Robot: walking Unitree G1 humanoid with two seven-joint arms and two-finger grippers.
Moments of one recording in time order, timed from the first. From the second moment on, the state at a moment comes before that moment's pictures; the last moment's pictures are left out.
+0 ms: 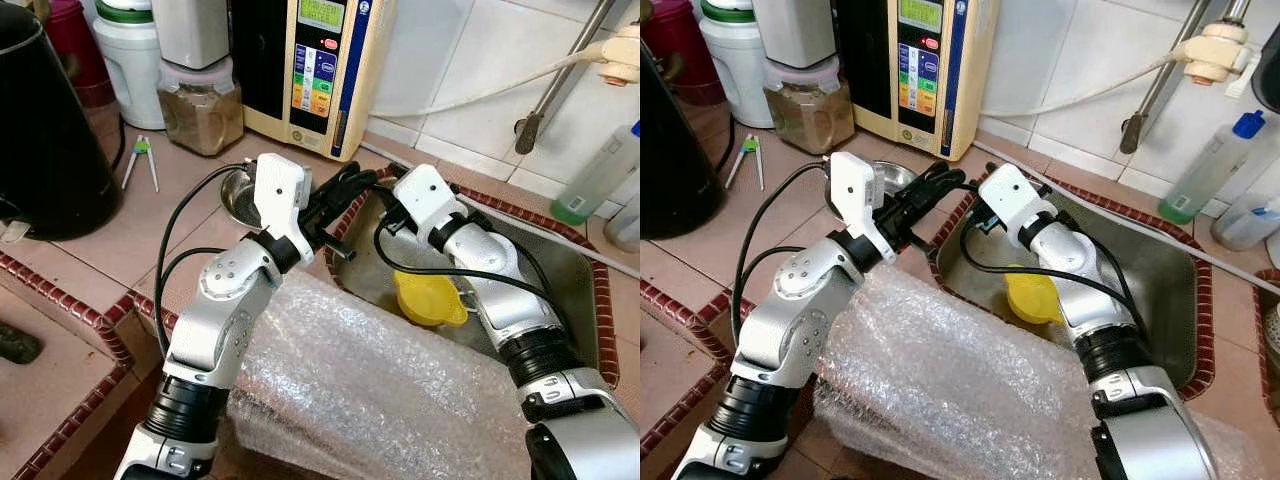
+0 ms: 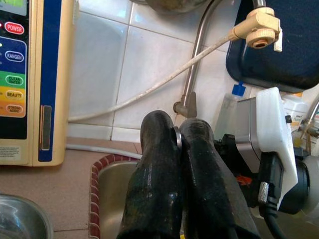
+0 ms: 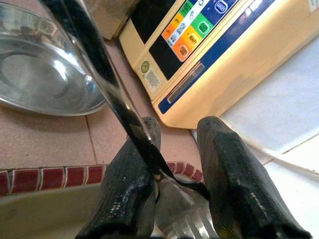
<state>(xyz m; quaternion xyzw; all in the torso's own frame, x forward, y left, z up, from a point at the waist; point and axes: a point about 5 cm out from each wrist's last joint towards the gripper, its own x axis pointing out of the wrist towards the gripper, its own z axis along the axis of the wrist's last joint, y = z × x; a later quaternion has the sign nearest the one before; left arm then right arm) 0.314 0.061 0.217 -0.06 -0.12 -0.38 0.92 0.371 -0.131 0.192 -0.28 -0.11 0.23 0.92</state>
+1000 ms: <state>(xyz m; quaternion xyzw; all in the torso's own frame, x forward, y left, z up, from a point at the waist) 0.314 0.062 0.215 -0.04 -0.13 -0.37 0.92 0.364 -0.125 0.181 -0.22 -0.10 0.24 0.94</state>
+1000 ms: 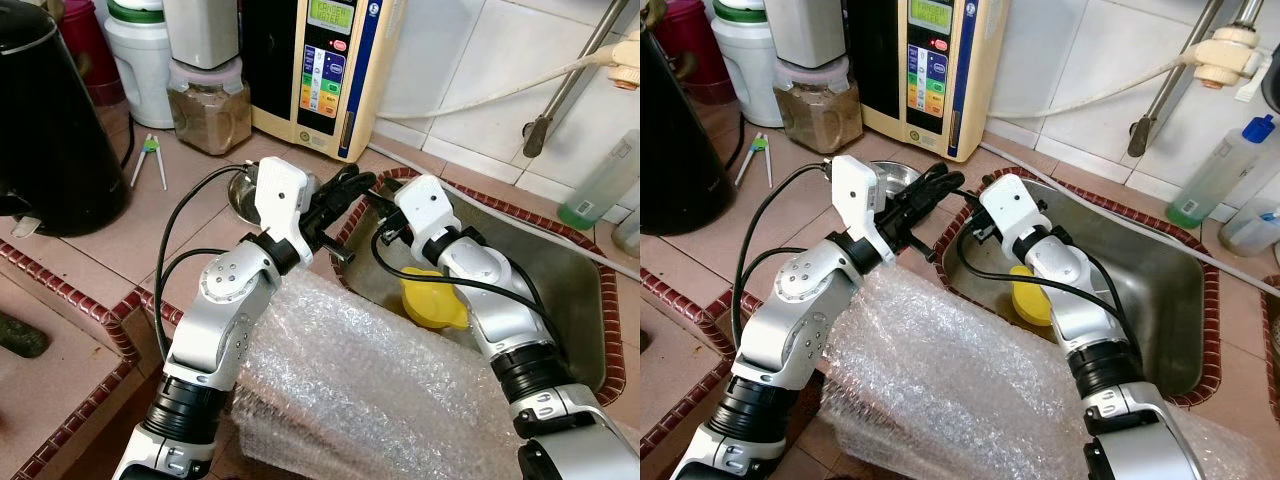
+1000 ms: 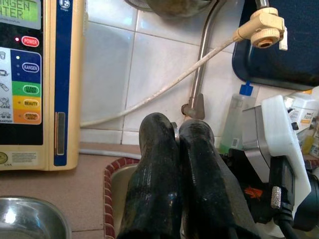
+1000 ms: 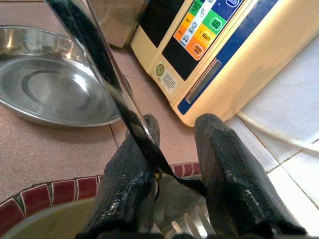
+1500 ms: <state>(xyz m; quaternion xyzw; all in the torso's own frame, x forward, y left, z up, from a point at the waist) 0.318 0.079 0.196 -0.02 -0.09 -0.34 0.94 0.369 -0.157 0.165 -0.23 -0.06 0.20 0.95</state>
